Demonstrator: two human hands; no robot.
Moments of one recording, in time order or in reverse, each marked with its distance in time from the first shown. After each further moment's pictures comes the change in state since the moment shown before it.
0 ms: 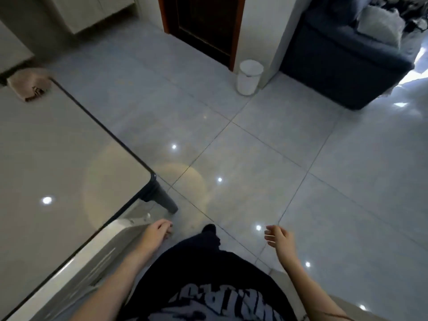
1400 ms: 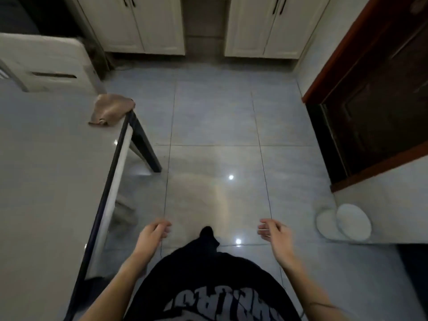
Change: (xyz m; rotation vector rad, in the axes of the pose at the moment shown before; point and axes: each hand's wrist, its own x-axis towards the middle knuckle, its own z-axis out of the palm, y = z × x) left_hand 0.340 0.345 -0.105 -0.660 0.736 -0.195; right_hand 0.401 -0.576 0.381 -0.495 -0.721 -0.384
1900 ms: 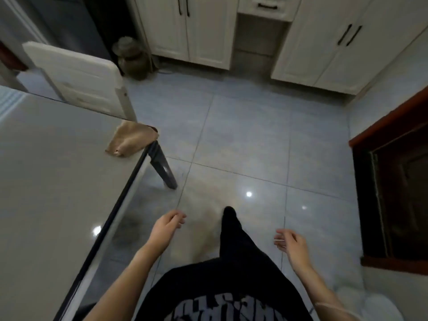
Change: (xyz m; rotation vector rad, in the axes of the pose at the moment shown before) left_hand 0.163 0.151 0.012 -0.107 0.090 0.001; right_hand 0.222 -0.153 0.059 -0.200 -0.156 0.031
